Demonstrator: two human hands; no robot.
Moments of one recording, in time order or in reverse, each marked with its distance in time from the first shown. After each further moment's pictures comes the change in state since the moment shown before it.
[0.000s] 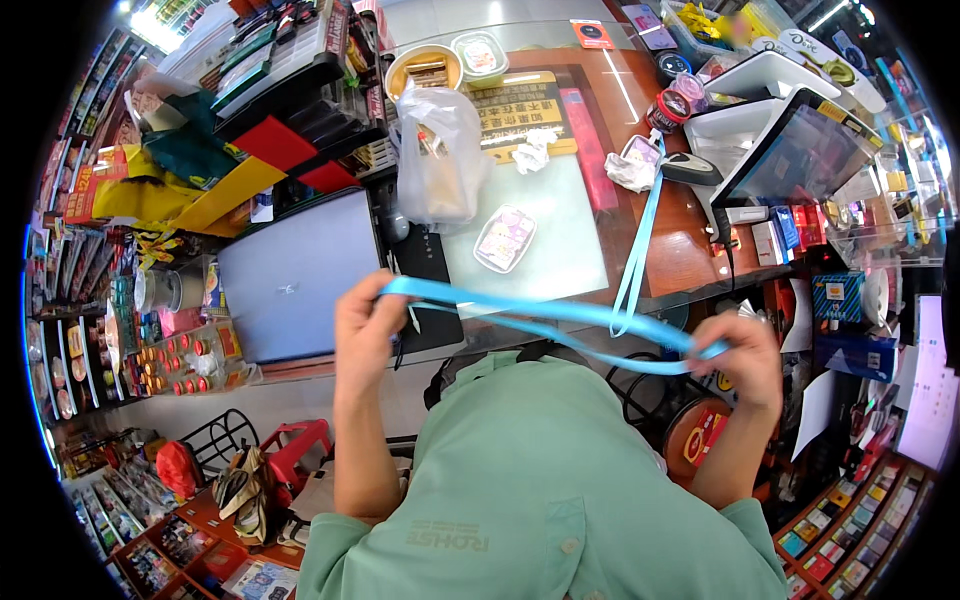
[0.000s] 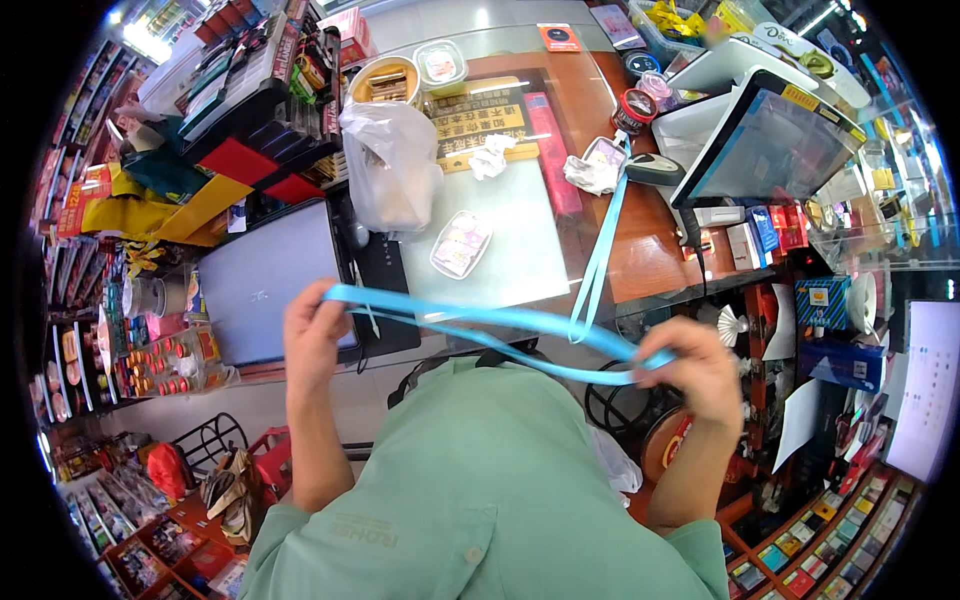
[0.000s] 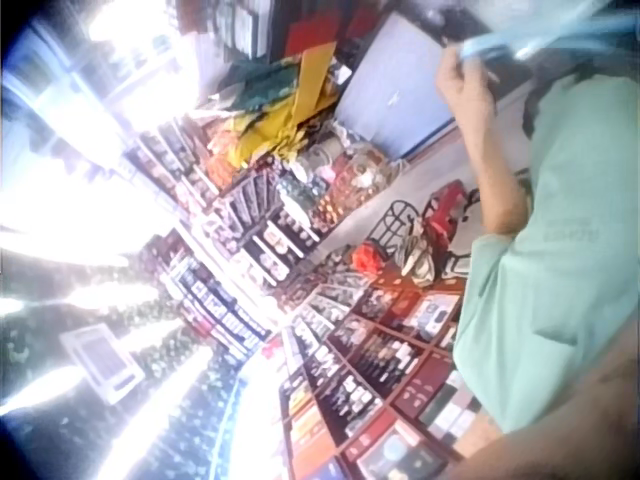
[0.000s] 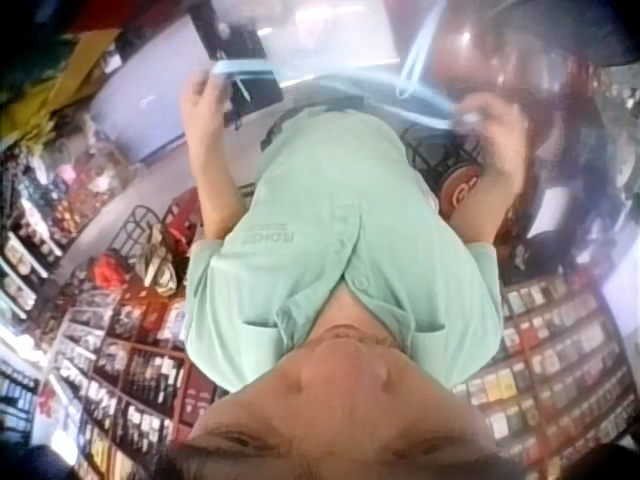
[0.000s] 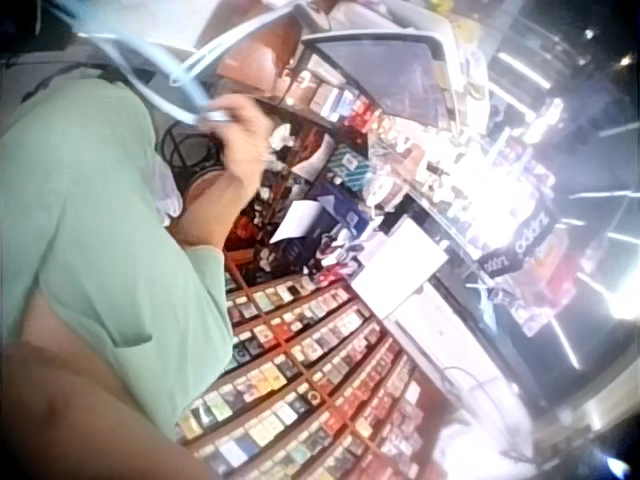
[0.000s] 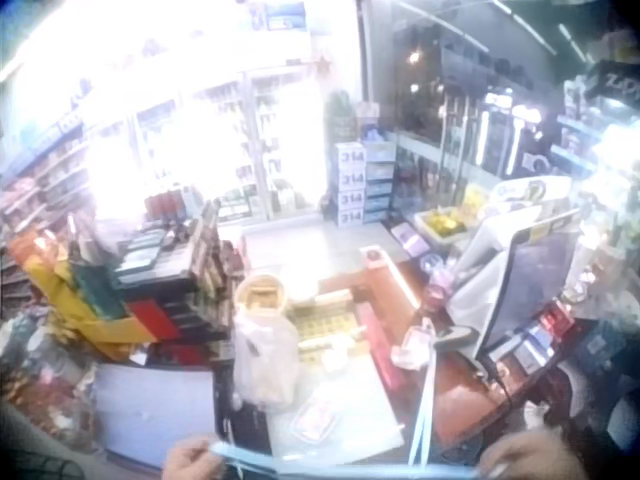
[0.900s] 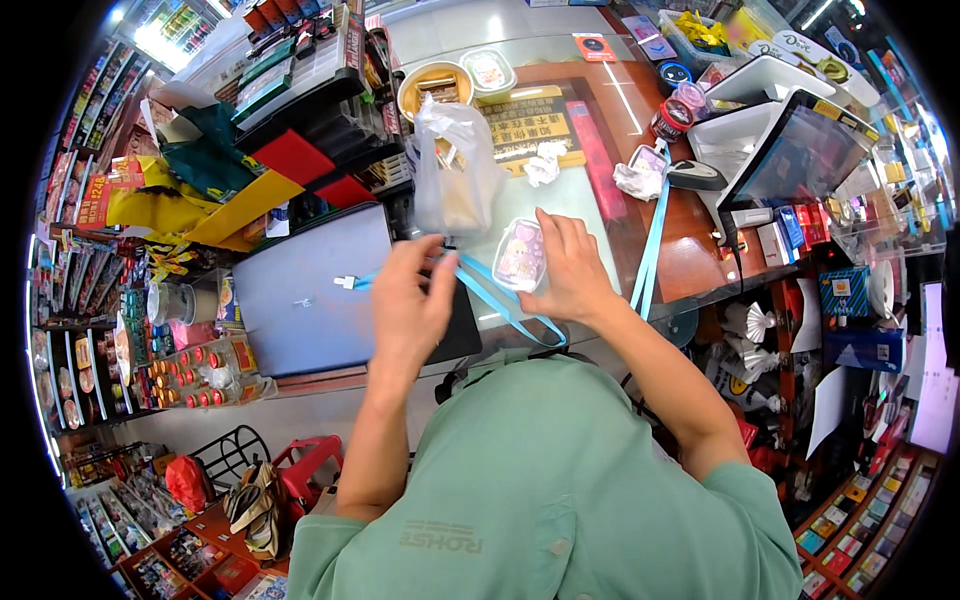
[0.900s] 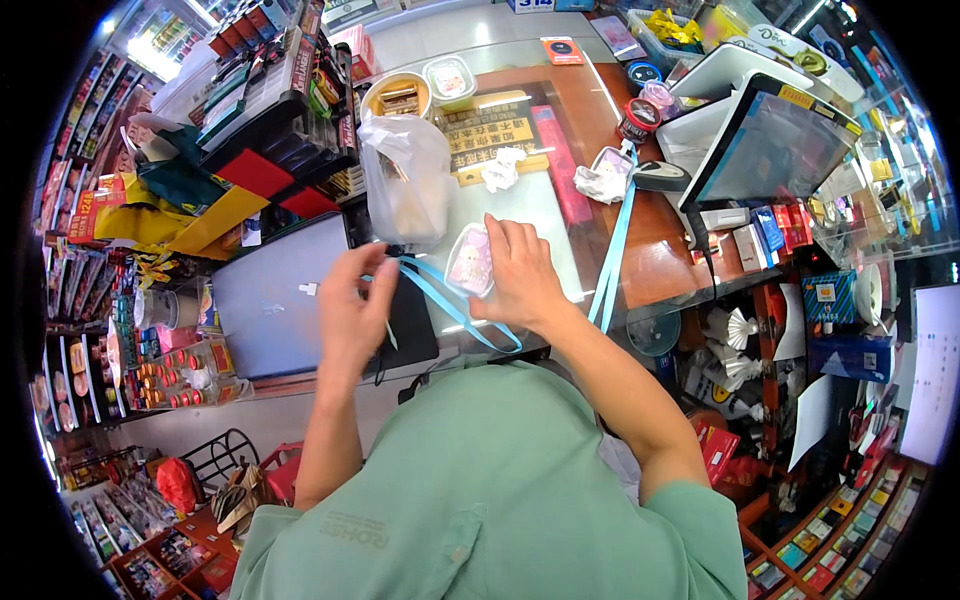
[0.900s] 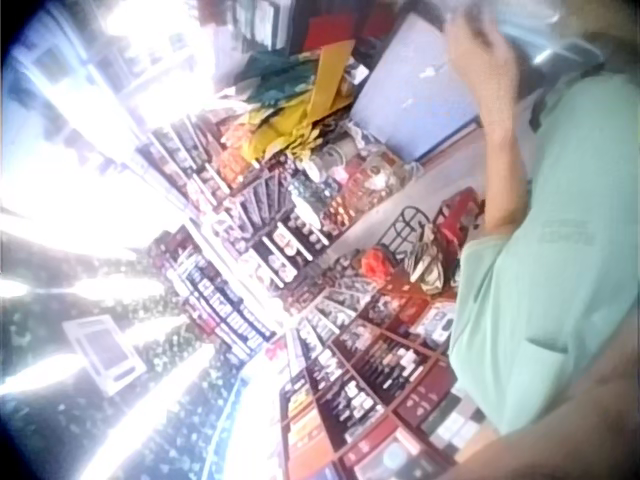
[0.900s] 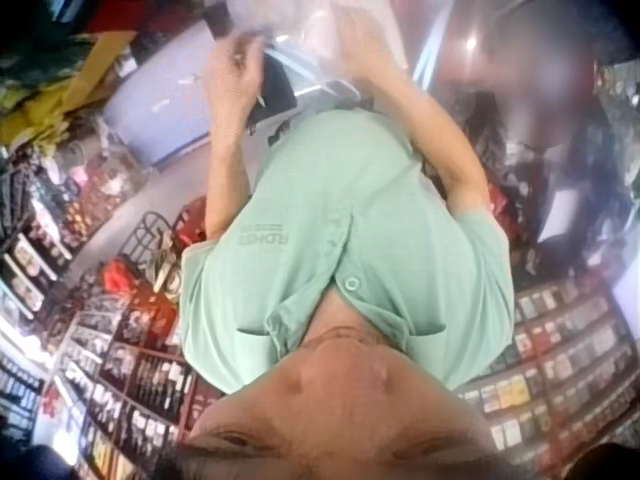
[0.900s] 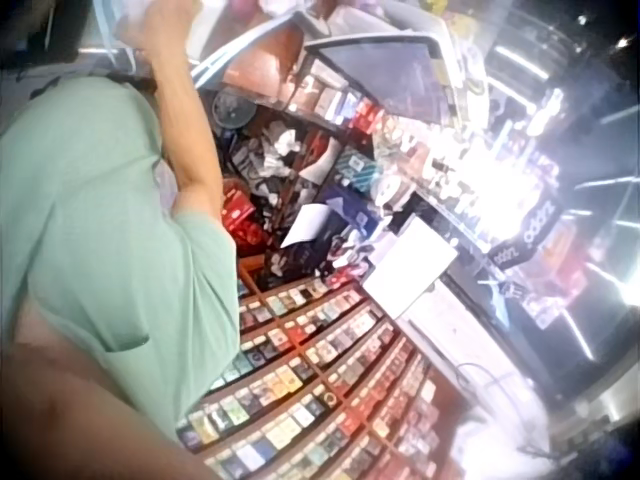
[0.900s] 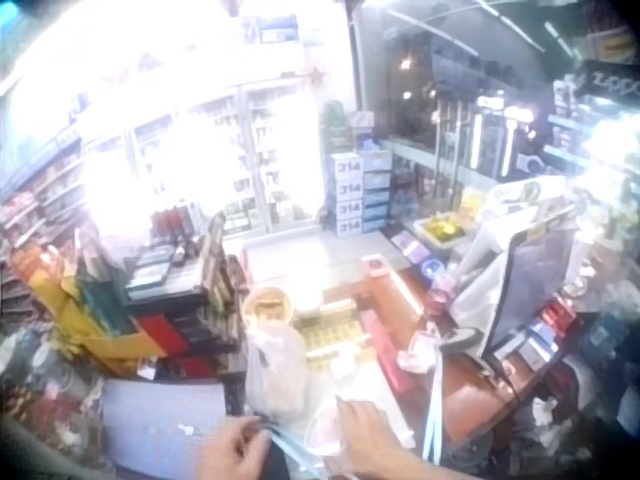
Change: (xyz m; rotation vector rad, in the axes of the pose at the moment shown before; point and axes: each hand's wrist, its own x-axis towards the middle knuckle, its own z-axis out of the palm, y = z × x) left_hand 0.033 0.015 0.035 0.747 0.112 0.333; right_hand 0.175 0.092 0.142 -1.082 0.133 -0.599
